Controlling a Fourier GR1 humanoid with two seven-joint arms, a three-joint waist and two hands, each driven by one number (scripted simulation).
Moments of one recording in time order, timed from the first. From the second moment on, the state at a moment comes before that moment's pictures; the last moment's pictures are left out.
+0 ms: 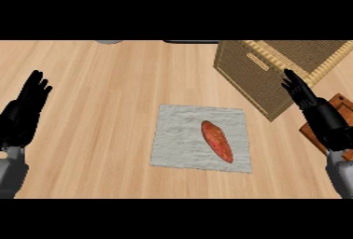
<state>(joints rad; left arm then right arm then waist) -0.21 0.49 0.02 -1.30 0.33 0.11 -0.03 -0.21 -0.48 0.10 -1.47 -0.16 0.12 -0.12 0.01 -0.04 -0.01</state>
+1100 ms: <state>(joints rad) -0.23 0.44 -0.06 -1.31 0.28 0.11 0.14 -0.56 -0.27 0.43 -1.69 -0.18 0.62 -0.24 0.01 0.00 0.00</state>
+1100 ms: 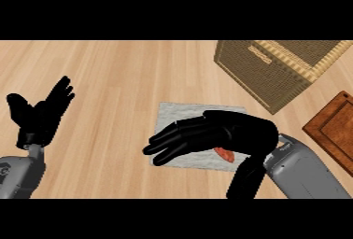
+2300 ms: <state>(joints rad) -0.21 0.43 -0.04 -1.34 0.26 0.08 0.15 -1.15 -0.63 0.27 -1.28 -0.05 1.04 -0.01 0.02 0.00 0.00</state>
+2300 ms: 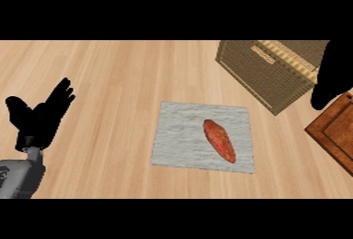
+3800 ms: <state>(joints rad) -0.19 0.38 0.00 -1.39 0.20 0.06 0.19 -0.71 -0.40 0.42 -1.17 0.32 0.64 -0.45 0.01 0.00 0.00</state>
